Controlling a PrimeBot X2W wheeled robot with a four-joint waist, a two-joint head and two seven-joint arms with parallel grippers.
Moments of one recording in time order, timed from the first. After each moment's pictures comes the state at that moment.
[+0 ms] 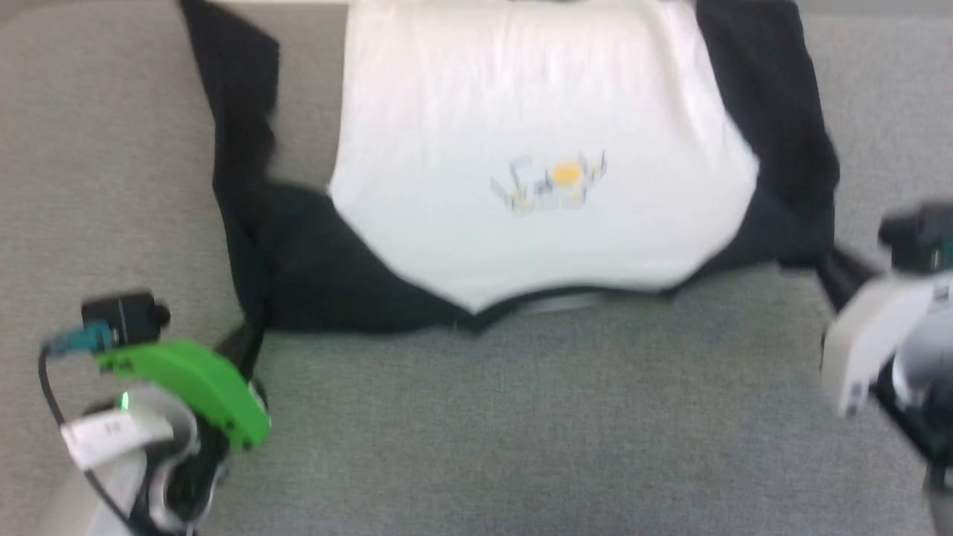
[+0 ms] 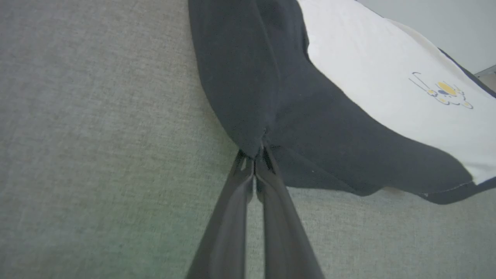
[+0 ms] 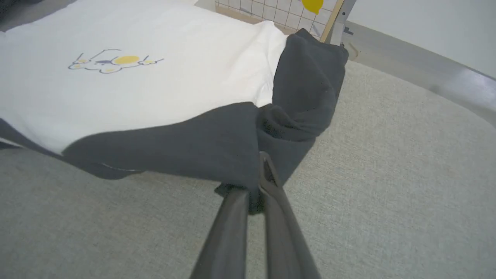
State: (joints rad) left arm -0.18 0.48 -0.26 -0.04 -0.91 0.17 0.27; right arm -0.23 -0.36 0.03 -0.19 0.26 0.13 0.59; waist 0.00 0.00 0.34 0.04
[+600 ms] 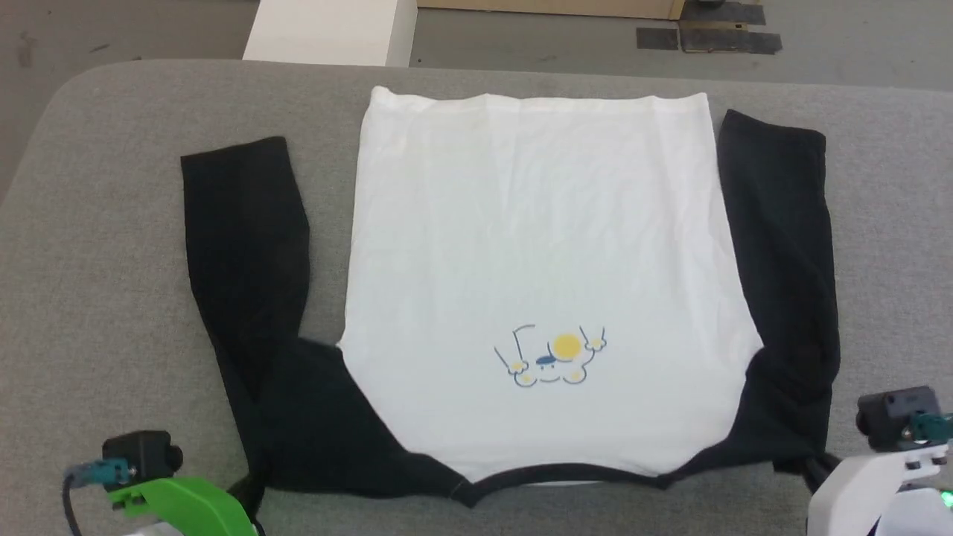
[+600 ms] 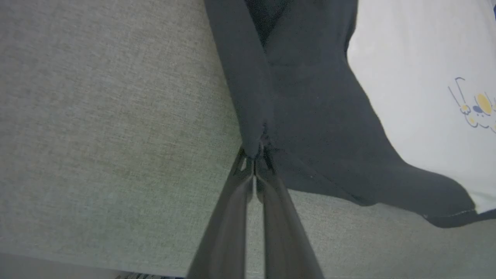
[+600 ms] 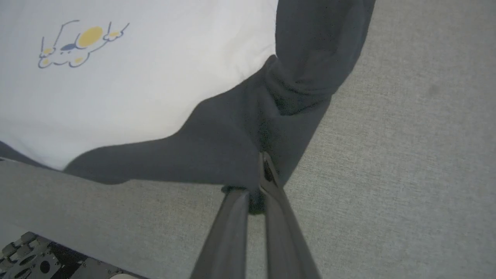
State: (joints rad) left arm 0.15 0.53 -0.27 -0.17 -0.93 0.27 0.32; right arm 0.21 -0.15 -0.10 -0.40 0.21 0.13 0.78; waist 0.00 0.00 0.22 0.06
